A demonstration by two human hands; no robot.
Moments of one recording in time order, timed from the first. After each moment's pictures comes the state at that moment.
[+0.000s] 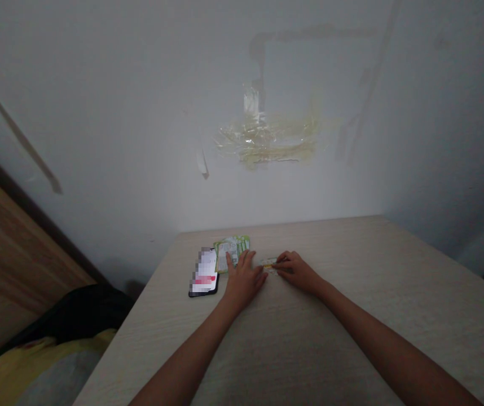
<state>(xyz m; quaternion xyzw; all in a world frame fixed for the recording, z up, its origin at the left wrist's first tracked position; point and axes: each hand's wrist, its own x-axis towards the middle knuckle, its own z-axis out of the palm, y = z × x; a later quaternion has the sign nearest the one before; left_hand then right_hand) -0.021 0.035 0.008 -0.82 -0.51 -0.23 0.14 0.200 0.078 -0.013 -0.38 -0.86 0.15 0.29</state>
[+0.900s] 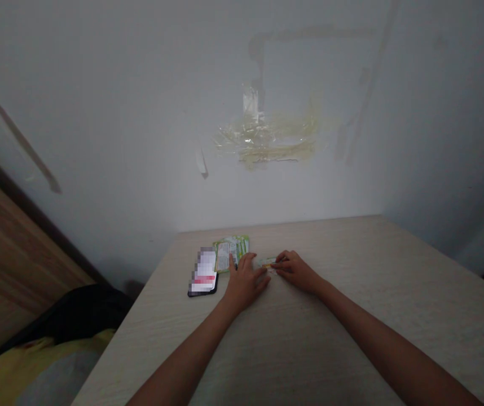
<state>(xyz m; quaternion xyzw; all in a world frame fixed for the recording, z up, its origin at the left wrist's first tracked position) -0.022 0.033 0.001 -0.83 -0.49 -0.25 0.09 0.201 0.078 -0.013 -0.38 -0.86 0.15 0.29</state>
